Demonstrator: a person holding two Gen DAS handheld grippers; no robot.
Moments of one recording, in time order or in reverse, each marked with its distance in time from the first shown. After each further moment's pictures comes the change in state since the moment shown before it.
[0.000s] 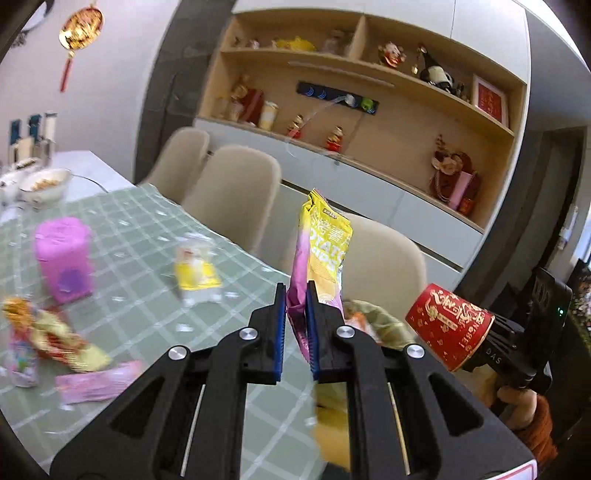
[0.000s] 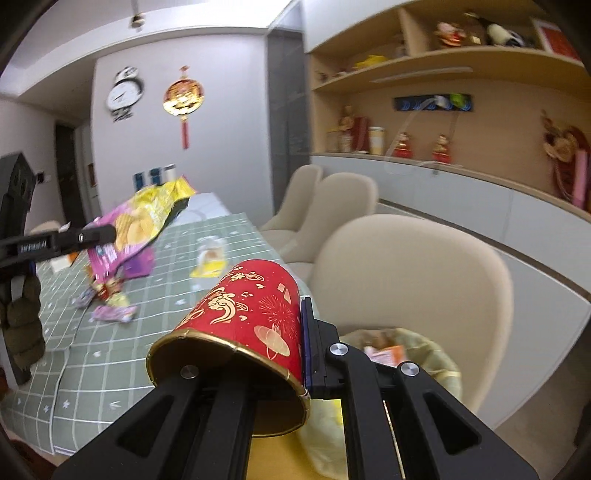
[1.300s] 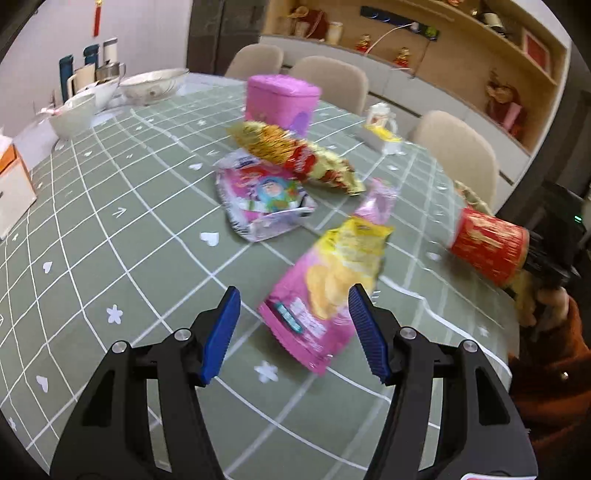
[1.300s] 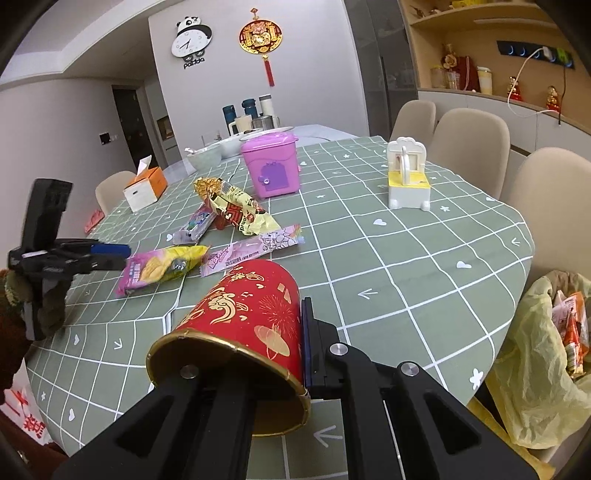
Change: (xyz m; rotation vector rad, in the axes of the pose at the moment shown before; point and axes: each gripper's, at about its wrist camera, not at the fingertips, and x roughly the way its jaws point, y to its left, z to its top) left arm -0.137 0.251 -0.105 0.012 0.351 0.176; right arm 0.080 0.226 -0.071 -0.068 0.248 0.345
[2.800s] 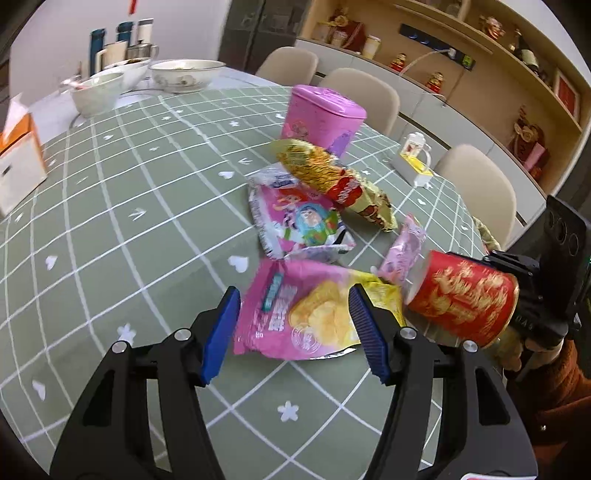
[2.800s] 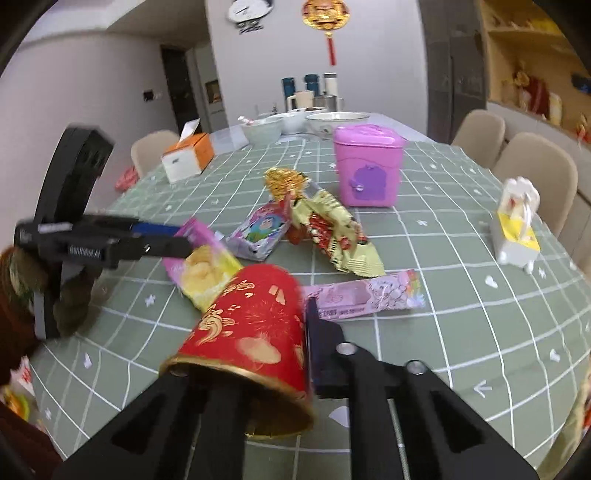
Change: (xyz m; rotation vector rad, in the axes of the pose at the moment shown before) left arm 0.002 0.025 0.015 -0.161 -0.035 0.029; right arm 0.067 0.065 0.046 -0.134 0.081 0.123
